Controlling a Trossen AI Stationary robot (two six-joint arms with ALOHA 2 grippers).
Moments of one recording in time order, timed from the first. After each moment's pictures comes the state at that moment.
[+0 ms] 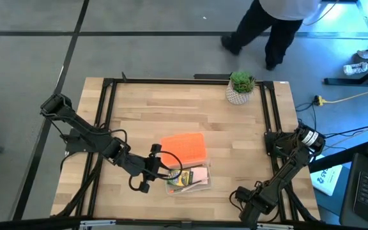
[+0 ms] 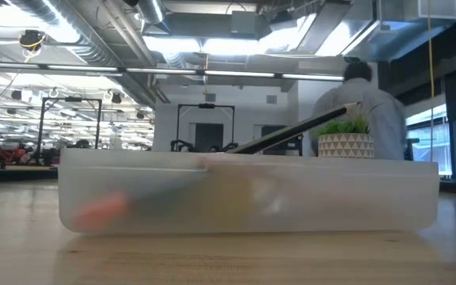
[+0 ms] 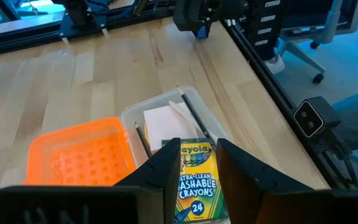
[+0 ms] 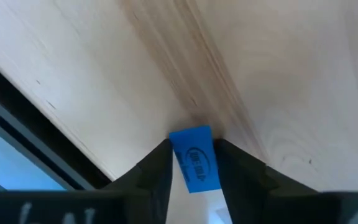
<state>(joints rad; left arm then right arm) -0.56 1.37 0.95 -0.17 -0.35 -0.13 0.98 1.89 1.10 -0.72 -0.21 1.51</state>
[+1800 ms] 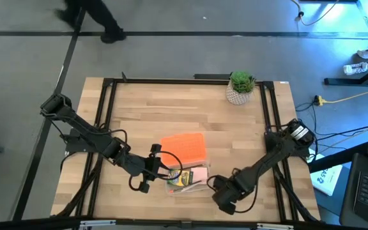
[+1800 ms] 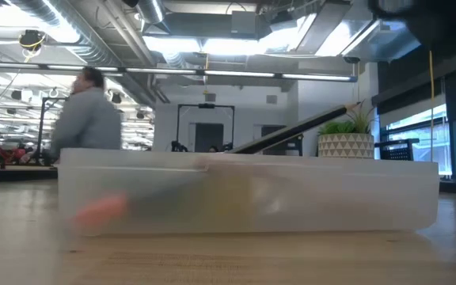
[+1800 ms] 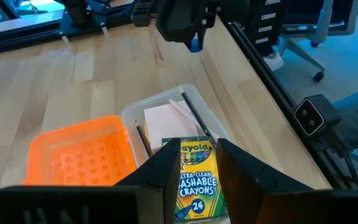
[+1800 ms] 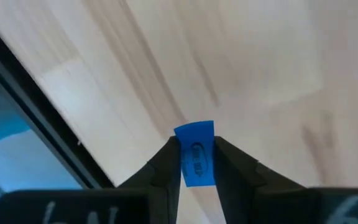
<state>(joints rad) -0.56 1.37 0.95 -0.17 -0.35 -0.13 0.69 1.89 1.34 -0.92 -0.15 1.14</state>
